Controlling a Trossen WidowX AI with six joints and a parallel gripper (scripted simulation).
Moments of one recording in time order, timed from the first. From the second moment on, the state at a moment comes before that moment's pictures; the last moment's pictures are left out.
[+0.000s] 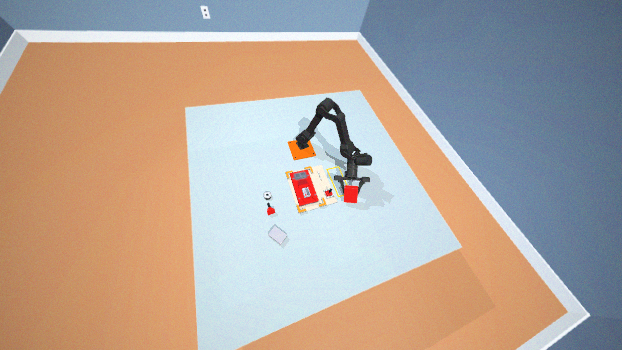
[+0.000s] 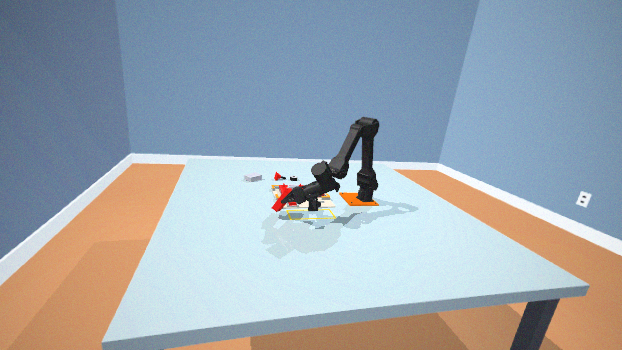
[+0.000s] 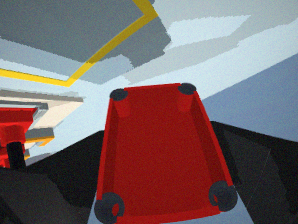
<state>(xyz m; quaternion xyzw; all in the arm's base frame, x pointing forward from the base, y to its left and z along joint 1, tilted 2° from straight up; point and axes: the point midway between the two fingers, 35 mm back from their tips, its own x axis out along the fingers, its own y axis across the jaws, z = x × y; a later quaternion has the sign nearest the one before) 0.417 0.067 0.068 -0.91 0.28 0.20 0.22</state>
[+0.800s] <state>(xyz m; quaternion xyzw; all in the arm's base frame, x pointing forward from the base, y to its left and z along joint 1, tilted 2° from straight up) 0.409 0.072 0.048 -0.93 0.25 0.23 0.10</state>
